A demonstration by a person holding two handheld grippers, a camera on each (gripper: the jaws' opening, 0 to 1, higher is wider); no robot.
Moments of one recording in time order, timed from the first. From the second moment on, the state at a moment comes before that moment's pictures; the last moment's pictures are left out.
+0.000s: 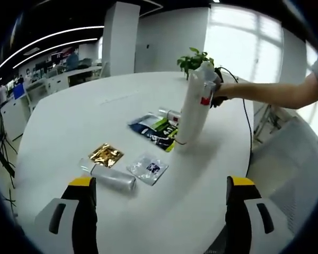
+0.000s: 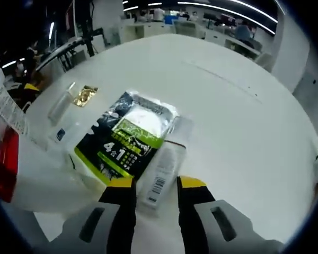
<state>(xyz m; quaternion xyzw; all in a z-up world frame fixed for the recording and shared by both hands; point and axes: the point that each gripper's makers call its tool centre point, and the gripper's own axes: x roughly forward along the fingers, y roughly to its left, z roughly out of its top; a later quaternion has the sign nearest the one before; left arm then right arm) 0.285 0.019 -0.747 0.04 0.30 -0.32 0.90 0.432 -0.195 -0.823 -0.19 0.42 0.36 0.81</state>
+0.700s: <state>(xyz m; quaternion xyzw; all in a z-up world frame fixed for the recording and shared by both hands) 0.285 0.020 -0.747 0.04 0.30 -0.32 0.90 0.437 -0.201 -0.829 -0.21 0.44 0.36 0.79</state>
